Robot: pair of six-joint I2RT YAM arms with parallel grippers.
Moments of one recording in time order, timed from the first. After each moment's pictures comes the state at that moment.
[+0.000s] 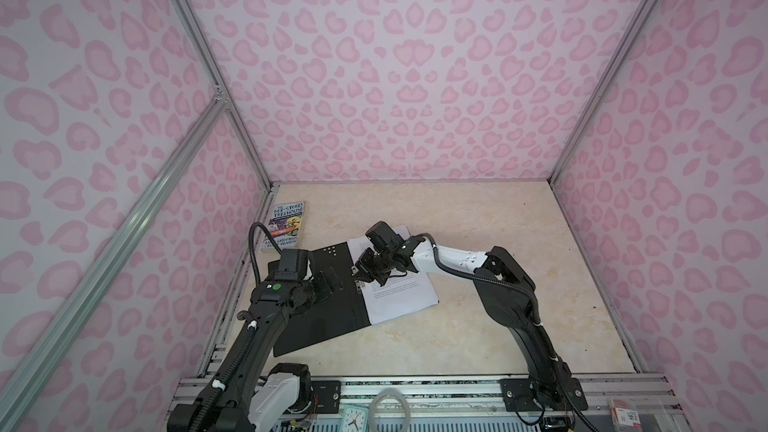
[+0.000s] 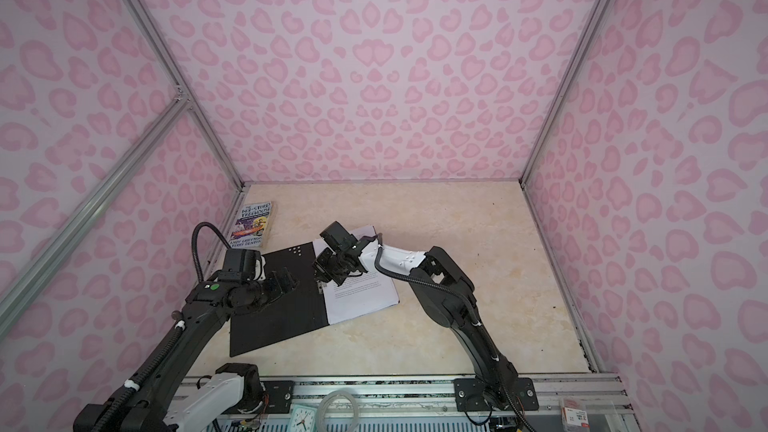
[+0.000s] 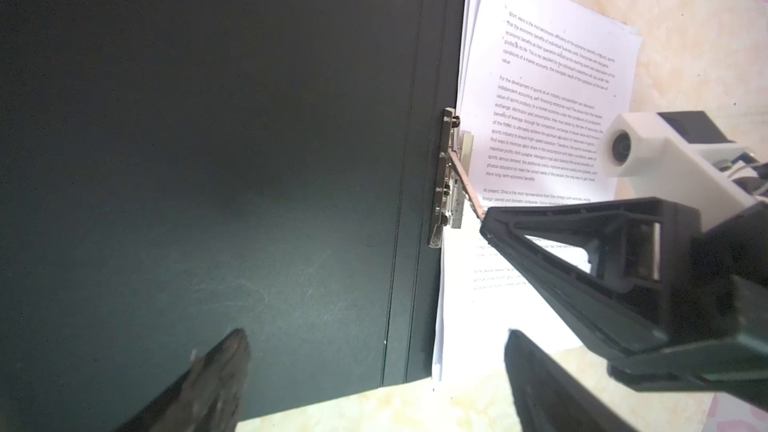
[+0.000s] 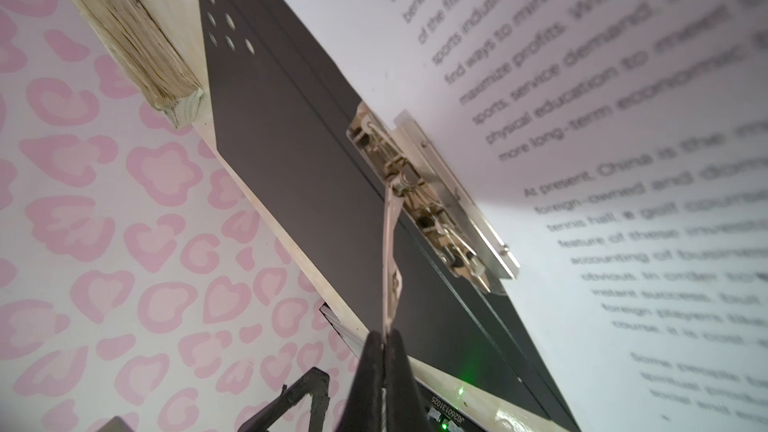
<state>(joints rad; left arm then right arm) -0.08 1.00 0.69 -0.76 0.20 -0.60 0.89 2.22 1.69 -0.36 -0.44 1.53</state>
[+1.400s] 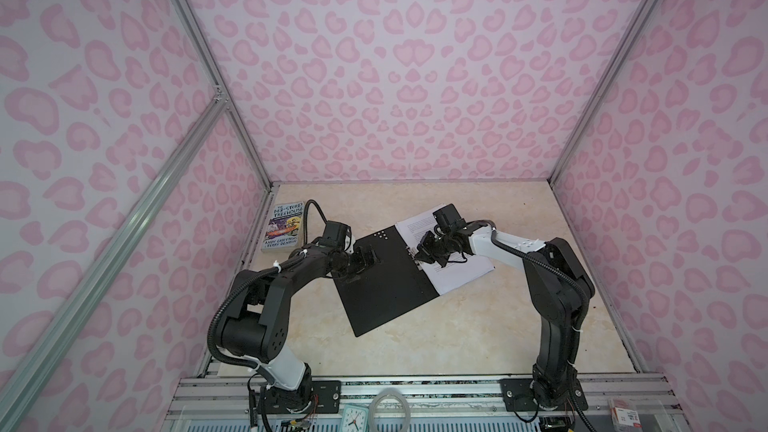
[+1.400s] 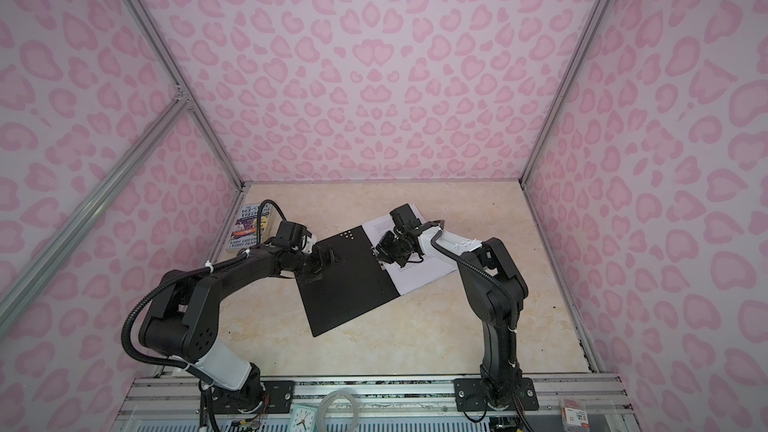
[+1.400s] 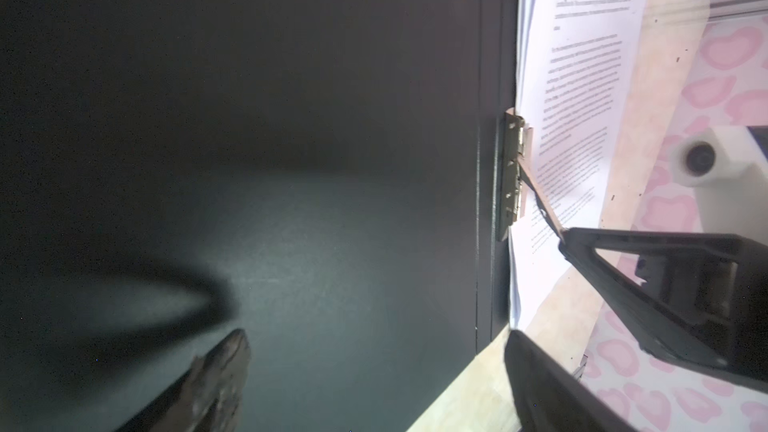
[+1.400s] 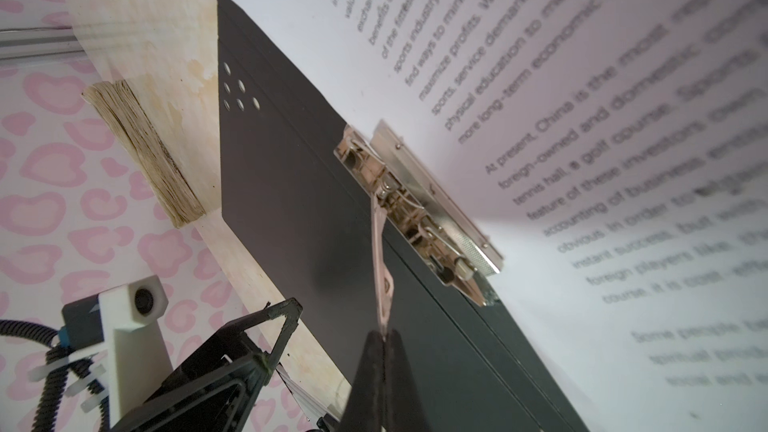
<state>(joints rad) -0.26 1.67 0.91 -0.36 0.46 -0.66 0.52 1.96 1.31 -0.39 -0.44 1.13</state>
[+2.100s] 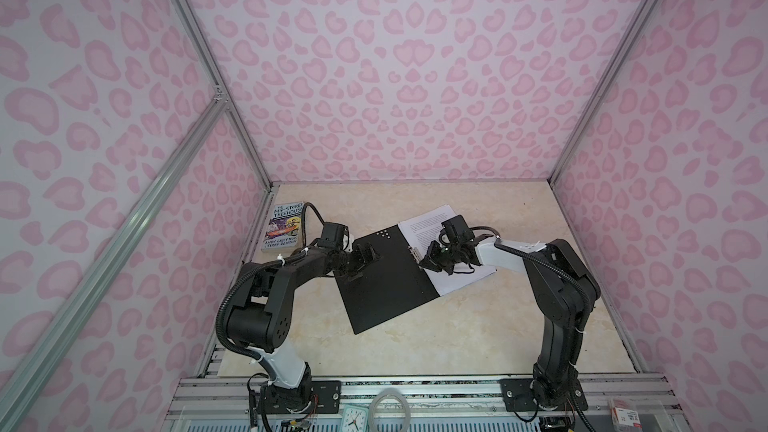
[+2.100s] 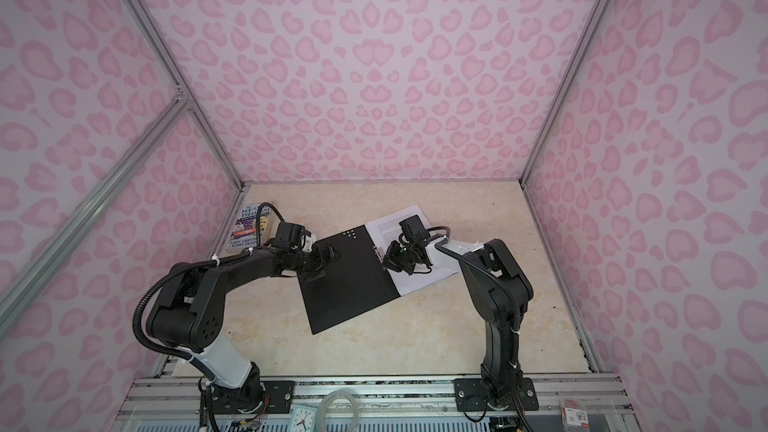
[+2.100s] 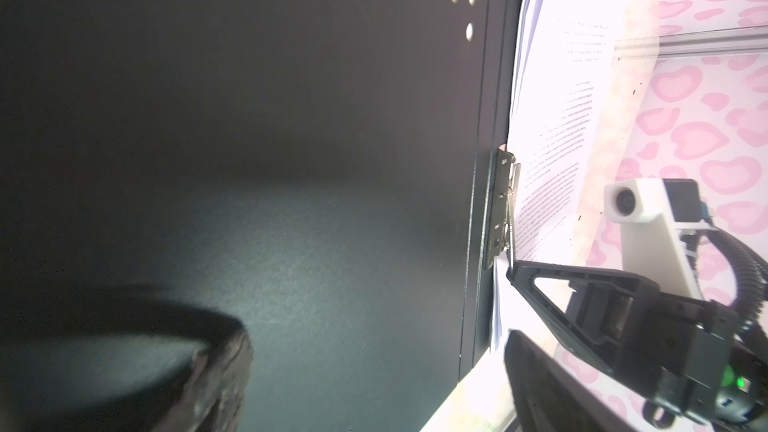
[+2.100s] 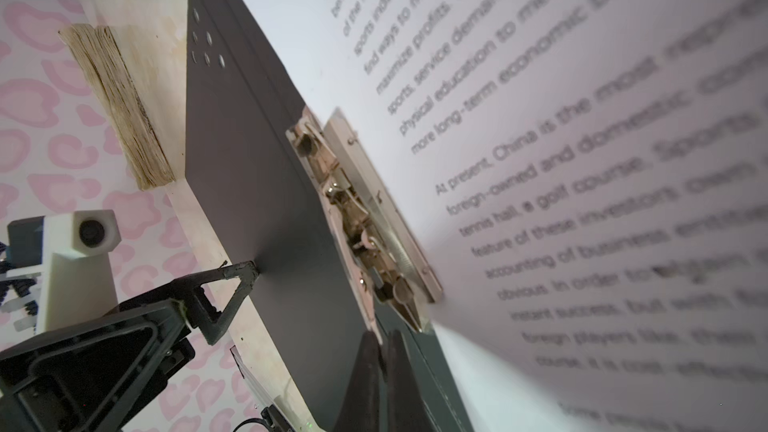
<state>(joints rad) -0.22 1.72 0.88 -0.24 0.52 -0.71 0.48 1.95 1.13 -0.22 -0.47 0.95</state>
